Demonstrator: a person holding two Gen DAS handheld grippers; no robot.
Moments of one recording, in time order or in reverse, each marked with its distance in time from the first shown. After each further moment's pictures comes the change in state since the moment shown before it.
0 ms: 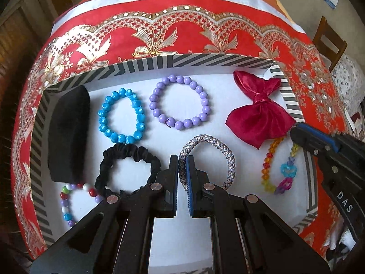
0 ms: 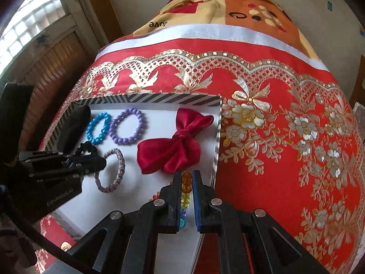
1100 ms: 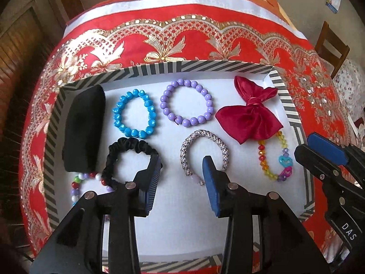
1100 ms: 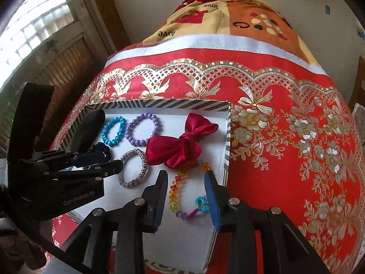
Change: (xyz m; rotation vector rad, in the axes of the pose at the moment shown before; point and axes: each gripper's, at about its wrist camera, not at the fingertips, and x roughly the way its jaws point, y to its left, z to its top) left arm -0.024 0.001 -0.012 -0.021 -0.047 0.037; right arm -0.025 0.018 -0.010 0.011 -0.053 0.037
